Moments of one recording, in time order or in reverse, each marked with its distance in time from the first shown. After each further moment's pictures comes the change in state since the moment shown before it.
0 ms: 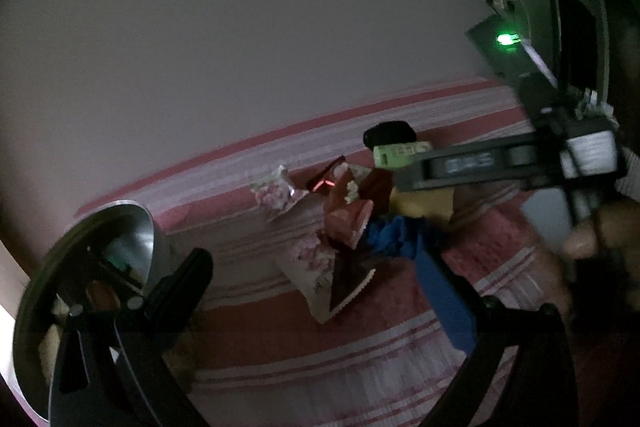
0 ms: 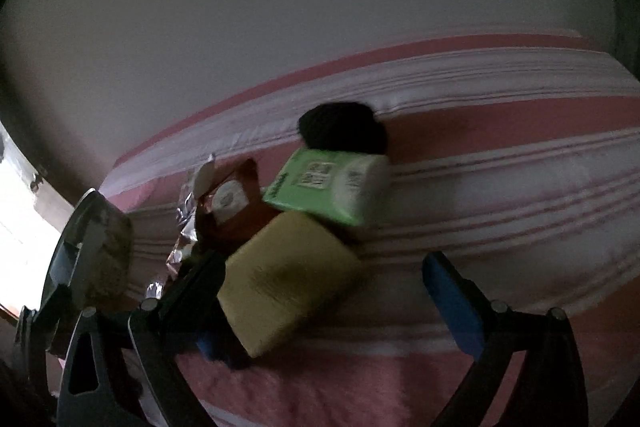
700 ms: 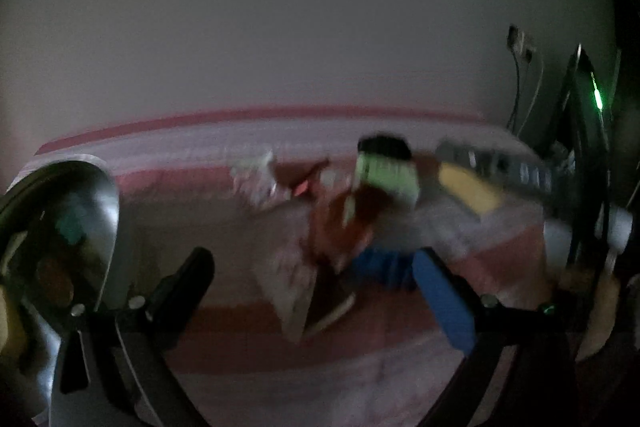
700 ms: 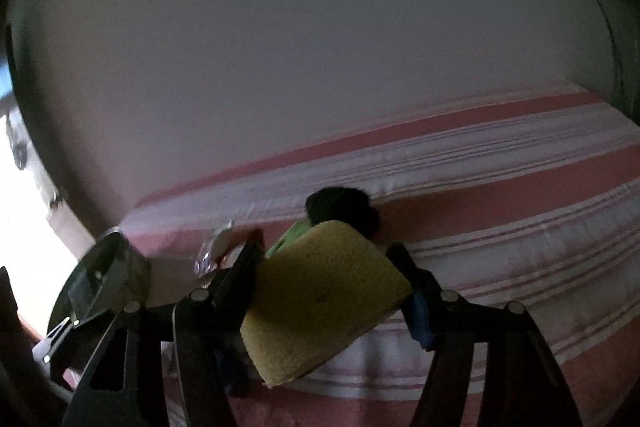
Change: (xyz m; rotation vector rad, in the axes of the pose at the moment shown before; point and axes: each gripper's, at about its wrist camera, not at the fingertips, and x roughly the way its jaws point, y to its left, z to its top) left arm 0.022 0.025 0.025 -0.237 0.060 -0.159; right arm -0.052 -0.025 0.002 -0.017 -0.260 0.068
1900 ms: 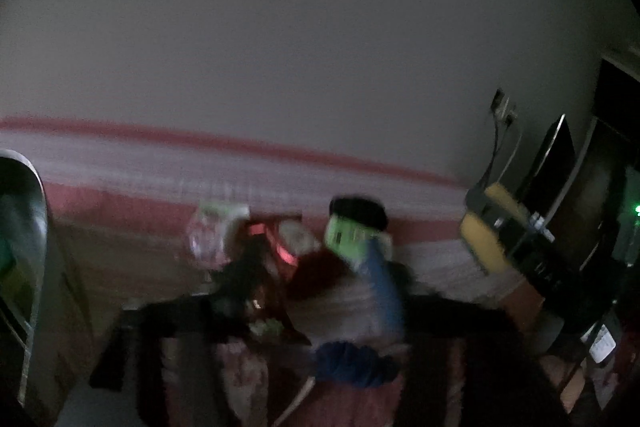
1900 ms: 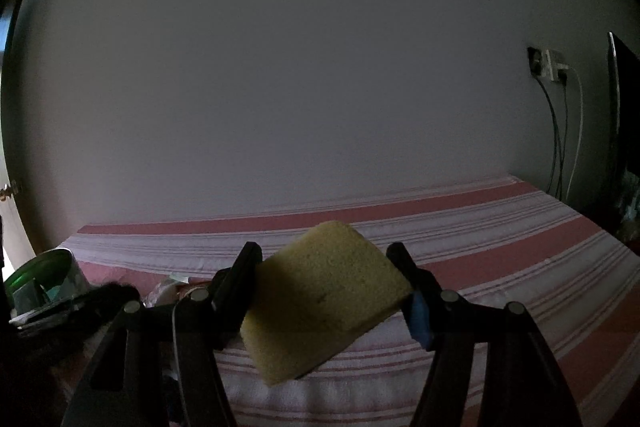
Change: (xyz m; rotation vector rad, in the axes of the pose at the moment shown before) left arm 0.027 0.019 0.017 -0.155 -0.085 -0.178; right arm -0.026 0.017 0.002 -0.167 -0.285 -0.246
